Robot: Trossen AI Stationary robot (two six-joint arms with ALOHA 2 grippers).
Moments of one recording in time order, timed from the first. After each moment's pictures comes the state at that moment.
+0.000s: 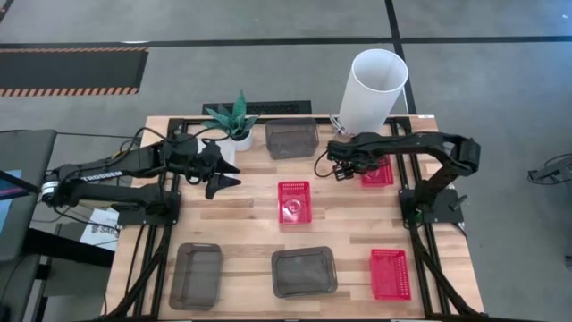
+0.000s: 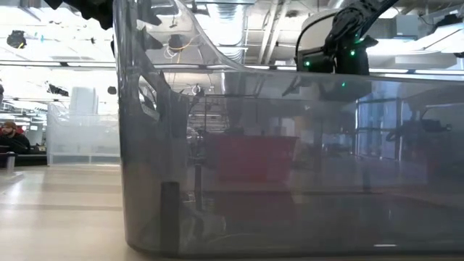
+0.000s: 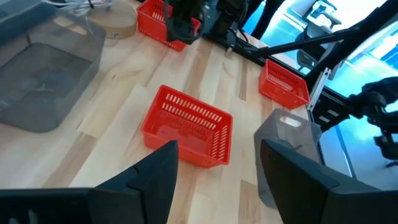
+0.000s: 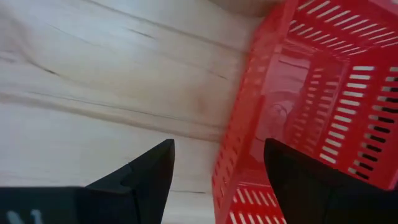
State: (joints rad) left arm 0.25 0.81 0.74 -0.39 0.27 -0.35; right arm -0.37 1.59 0.98 -1.02 0.24 0.94
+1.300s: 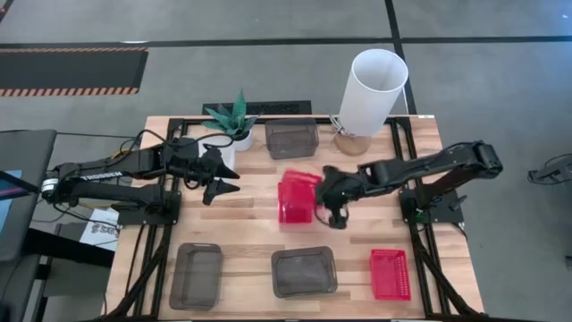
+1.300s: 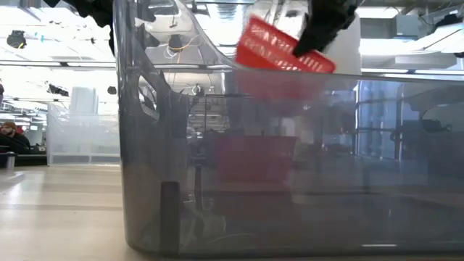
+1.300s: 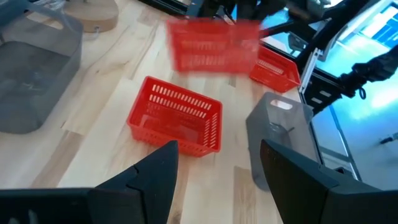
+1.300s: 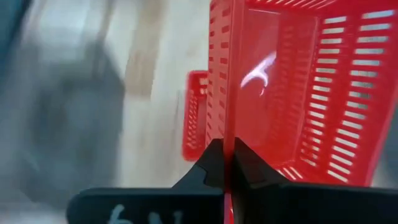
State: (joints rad) left arm 0.20 0.81 0.74 -0.41 0.27 -0.31; right arm 0.14 1.40 1.14 -0.58 0.06 0.06
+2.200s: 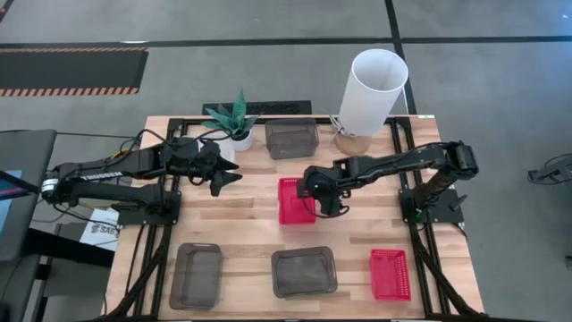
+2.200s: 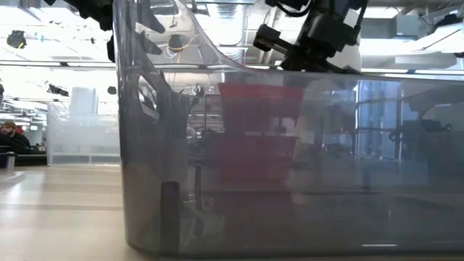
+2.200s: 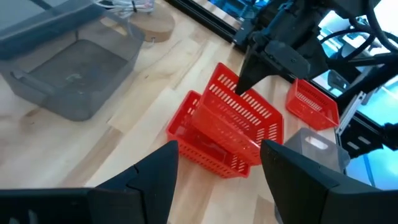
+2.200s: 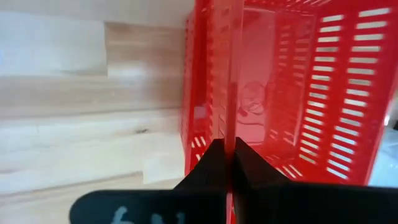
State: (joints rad) left arm 0.20 0.81 0.74 -0.40 0.08 -0.46; right arm 0.02 1.62 1.22 -0.68 0.08 -1.67
